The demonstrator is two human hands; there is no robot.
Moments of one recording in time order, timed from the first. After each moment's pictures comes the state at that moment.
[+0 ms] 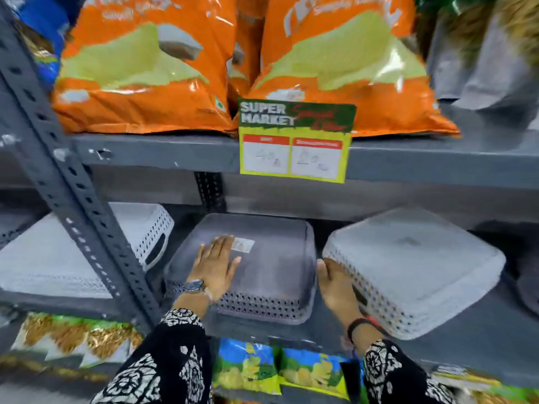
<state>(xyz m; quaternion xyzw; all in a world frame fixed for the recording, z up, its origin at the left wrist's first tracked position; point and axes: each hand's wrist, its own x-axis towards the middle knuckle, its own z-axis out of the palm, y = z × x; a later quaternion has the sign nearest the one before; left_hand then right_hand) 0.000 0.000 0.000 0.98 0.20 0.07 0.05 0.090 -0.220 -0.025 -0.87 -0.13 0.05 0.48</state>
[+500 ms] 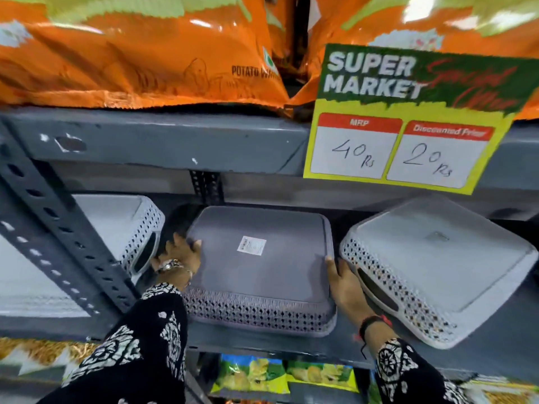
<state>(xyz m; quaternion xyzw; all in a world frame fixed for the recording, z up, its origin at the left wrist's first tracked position) 0.036 0.106 -0.023 0.88 0.44 -0.02 0.17 0.110 -0.179 -0.050 -0.84 -0.05 0.10 0.52</state>
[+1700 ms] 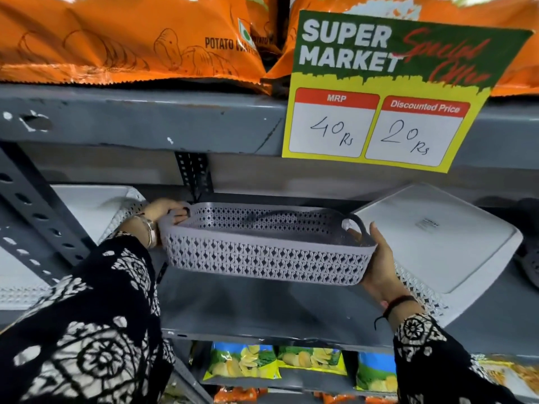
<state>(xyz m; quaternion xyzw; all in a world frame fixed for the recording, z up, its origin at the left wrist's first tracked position) 0.044 0.119 0.052 0.62 0.40 0.01 0.67 0.137 -0.232 -0.023 -0.50 0.02 0.24 0.83</state>
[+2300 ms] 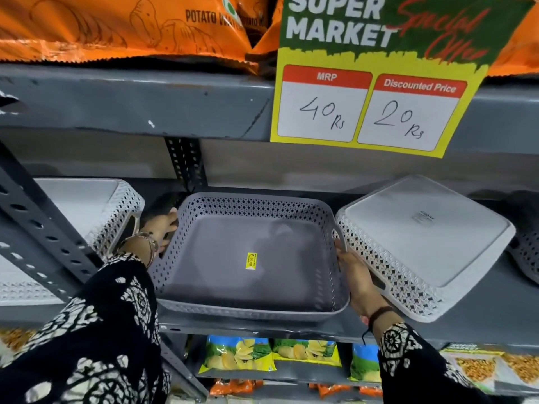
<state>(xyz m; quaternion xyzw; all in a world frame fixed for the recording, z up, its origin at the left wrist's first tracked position) 0.044 0.115 0.005 0.66 0.43 -0.01 0.62 0.112 -0.222 -0.054 -0.63 0.04 0.21 0.75</state>
